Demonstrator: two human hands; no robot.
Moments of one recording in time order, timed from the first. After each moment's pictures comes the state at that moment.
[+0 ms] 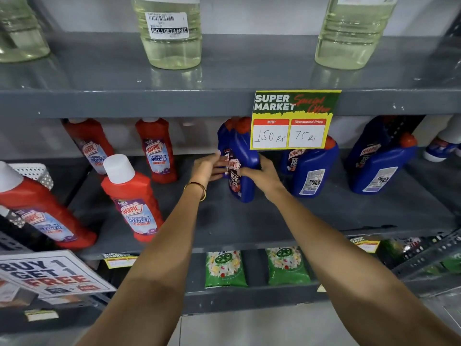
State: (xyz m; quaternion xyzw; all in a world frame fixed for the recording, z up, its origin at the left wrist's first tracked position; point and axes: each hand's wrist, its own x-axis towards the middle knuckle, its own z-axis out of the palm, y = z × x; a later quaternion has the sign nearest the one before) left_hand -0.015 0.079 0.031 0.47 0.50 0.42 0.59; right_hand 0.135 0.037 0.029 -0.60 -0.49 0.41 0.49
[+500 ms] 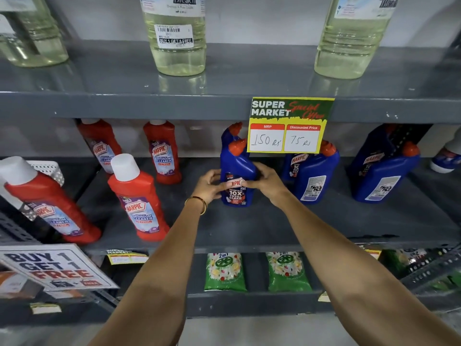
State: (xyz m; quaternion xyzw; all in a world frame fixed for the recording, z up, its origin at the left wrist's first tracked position) left_hand -0.025 0.052 0.005 0.53 0.49 0.39 0.57; right_hand 0.152 0.028 0.027 -0.56 -0.54 0.46 0.43
